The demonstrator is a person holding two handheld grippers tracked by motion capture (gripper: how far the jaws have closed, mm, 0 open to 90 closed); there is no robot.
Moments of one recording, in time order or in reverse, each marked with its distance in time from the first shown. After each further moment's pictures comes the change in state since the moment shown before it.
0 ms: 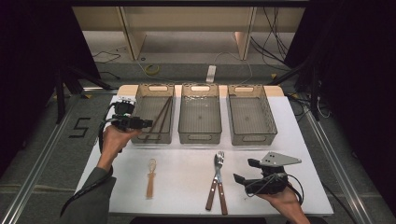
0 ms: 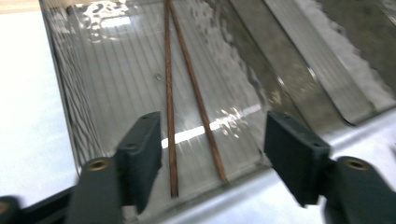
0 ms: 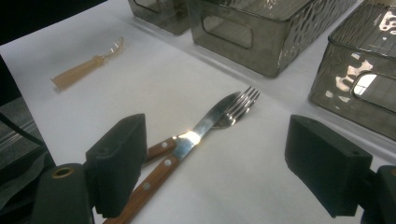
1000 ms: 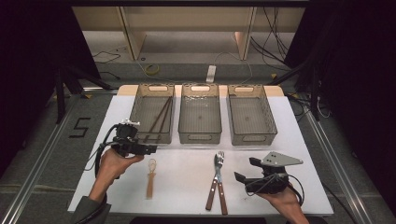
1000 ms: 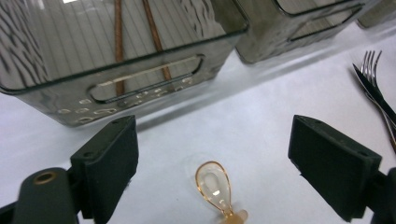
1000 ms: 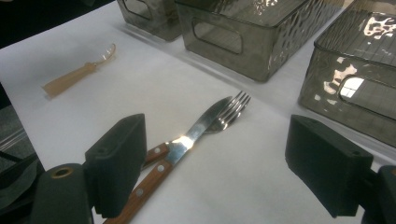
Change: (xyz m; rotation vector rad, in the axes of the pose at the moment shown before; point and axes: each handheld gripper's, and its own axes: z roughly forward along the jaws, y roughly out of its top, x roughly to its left) left arm -0.041 -0.056 -0.025 0.106 -0.029 0.031; right arm 0.000 -0.001 -0.001 -0.020 -0.033 0.010
